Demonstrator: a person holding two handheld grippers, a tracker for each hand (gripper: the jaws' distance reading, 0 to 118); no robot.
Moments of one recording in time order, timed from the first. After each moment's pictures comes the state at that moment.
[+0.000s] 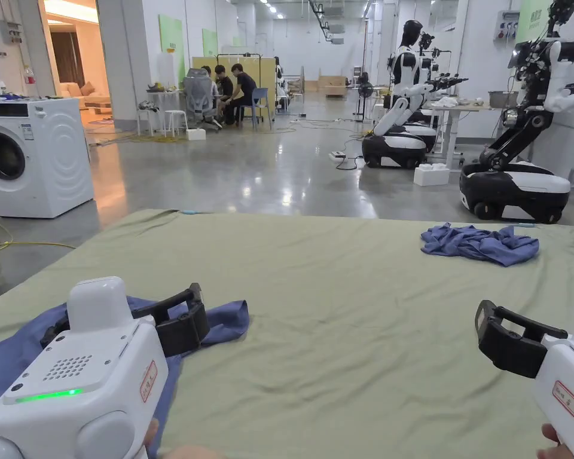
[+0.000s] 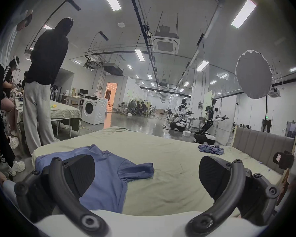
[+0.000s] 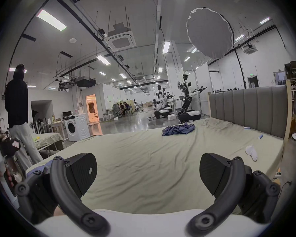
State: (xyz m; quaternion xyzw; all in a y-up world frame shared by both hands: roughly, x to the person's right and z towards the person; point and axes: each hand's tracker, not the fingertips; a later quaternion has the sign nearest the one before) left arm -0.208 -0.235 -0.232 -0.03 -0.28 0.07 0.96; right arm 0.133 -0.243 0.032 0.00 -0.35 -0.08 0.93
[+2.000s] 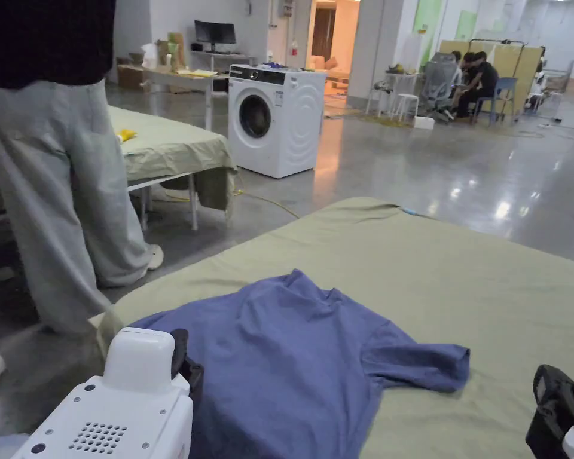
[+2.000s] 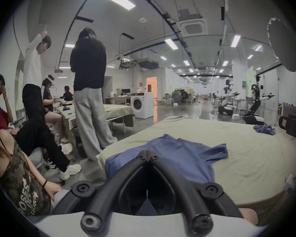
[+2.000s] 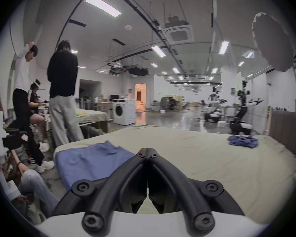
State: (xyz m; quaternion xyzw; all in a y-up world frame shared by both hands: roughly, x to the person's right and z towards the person) left arm -0.364 -0.272 -0.284 -0.09 -0.05 -0.02 0.99; right arm -0.005 -0.252 -0.211 -0.04 -0.09 0.01 1.00
